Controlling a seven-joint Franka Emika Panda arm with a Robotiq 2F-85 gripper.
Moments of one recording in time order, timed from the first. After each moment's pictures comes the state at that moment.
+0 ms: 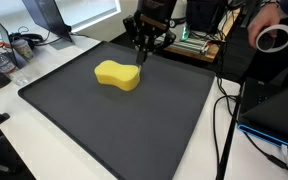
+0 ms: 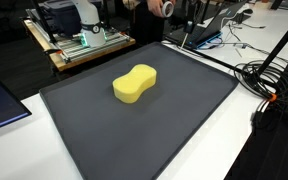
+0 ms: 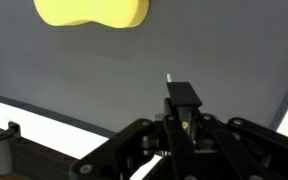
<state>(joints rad) 0.16 0.34 0.24 -1.70 -0.41 1.97 0.36</state>
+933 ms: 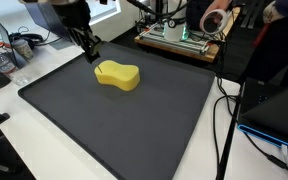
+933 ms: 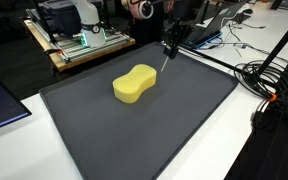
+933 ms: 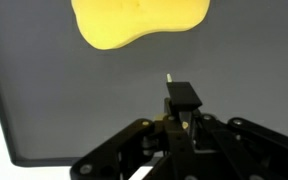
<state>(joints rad) 0.03 0.50 0.01 -1.49 -0.16 1.88 0.17</state>
